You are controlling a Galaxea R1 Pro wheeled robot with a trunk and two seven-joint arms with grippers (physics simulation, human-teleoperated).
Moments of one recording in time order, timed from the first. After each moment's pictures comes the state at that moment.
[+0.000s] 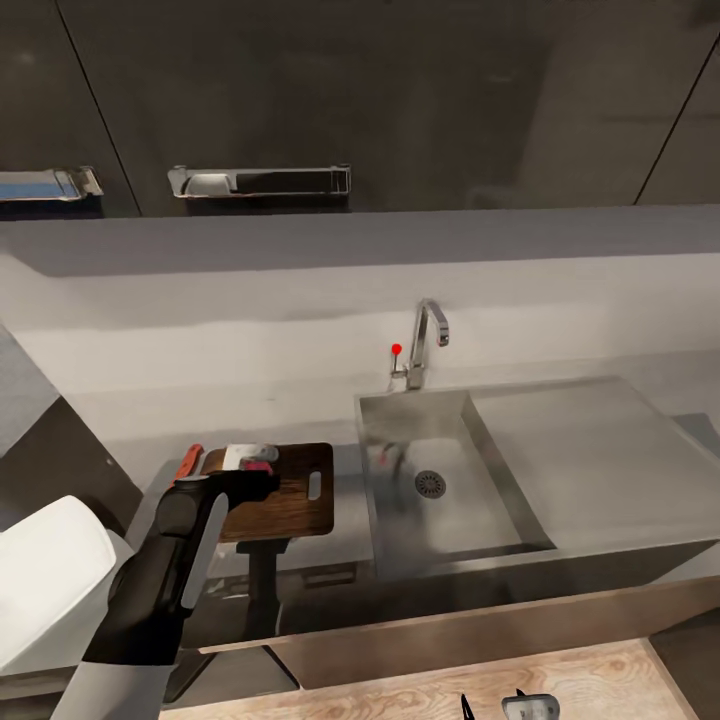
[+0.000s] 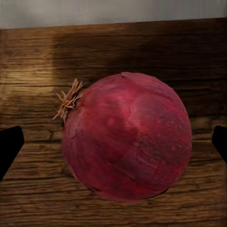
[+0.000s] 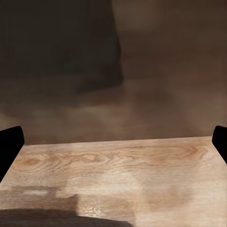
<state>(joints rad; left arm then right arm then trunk) -0.53 -0.05 -0.04 -1.50 0.04 1.00 0.10 -0.04 -0.05 0.18 -0.74 -0.09 -0.31 -0.08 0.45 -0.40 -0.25</state>
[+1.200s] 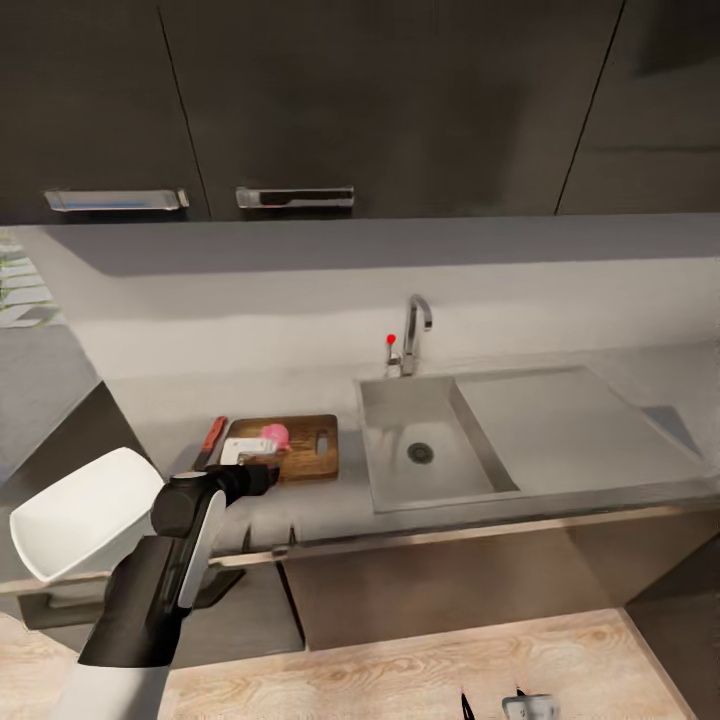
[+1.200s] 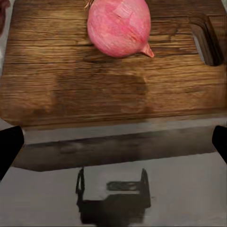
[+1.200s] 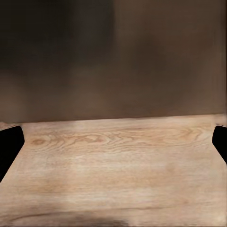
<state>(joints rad) -0.53 -0.06 -0.05 -1.54 0.04 1.00 0.10 -0.04 -0.05 0.18 -0.74 -0.09 -0.31 -0.08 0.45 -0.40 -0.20</state>
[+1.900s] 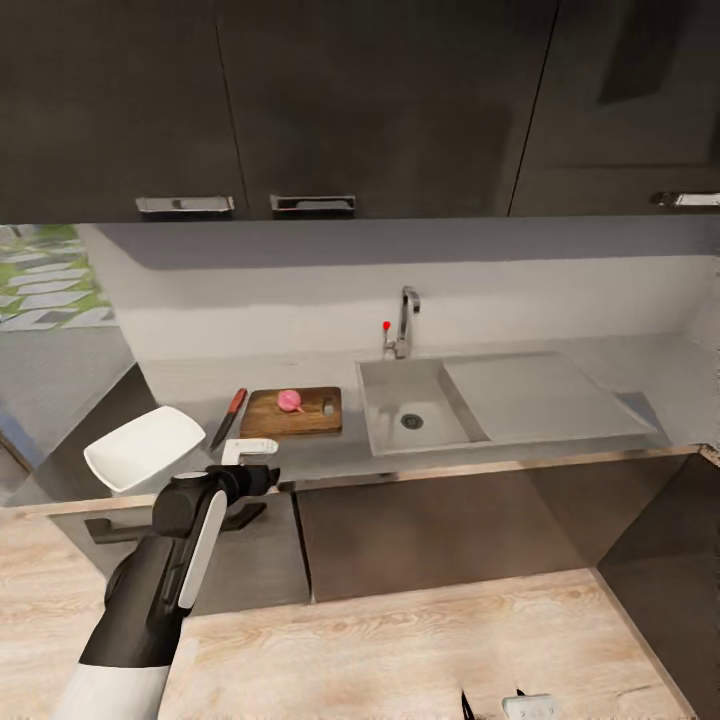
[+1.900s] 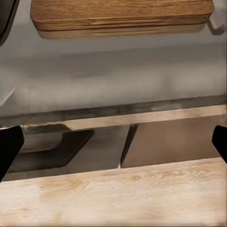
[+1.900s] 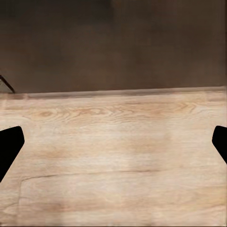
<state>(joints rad) -0.53 -0.06 -0.05 -1.54 0.04 1.00 0.10 -0.04 -0.05 0.18 -0.74 -0.09 -0.31 -0.08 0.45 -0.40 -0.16</state>
